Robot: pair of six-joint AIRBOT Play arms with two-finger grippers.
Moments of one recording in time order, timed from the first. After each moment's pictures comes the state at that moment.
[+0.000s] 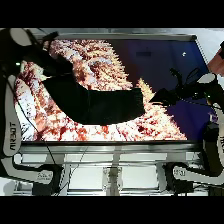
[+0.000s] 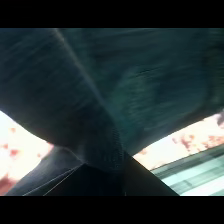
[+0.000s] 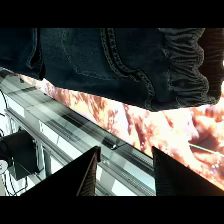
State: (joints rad) left arm -0.15 -1.54 1.90 1.21 -1.63 -1.61; right arm -0.19 -1.35 1.14 -0.79 1.47 1.21
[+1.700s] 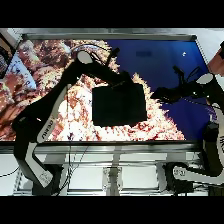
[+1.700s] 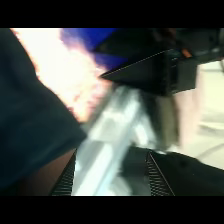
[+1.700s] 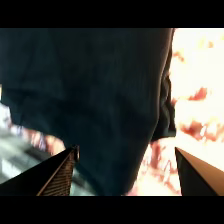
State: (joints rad) left arm -0.44 -1.82 1.90 0.60 -1.35 -1.47; right arm -0.17 -1.36 1.14 -0.89 1.27 1.21
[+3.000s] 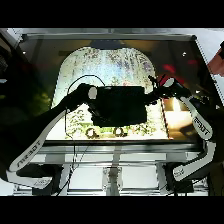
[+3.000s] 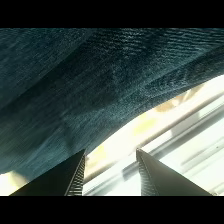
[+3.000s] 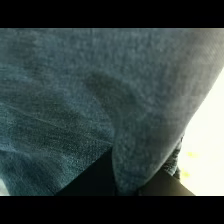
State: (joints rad) left arm -0.62 -1.52 1.29 1.29 -1.25 -1.56; right arm 0.01 -1.72 1.23 -0.98 1.13 1.33
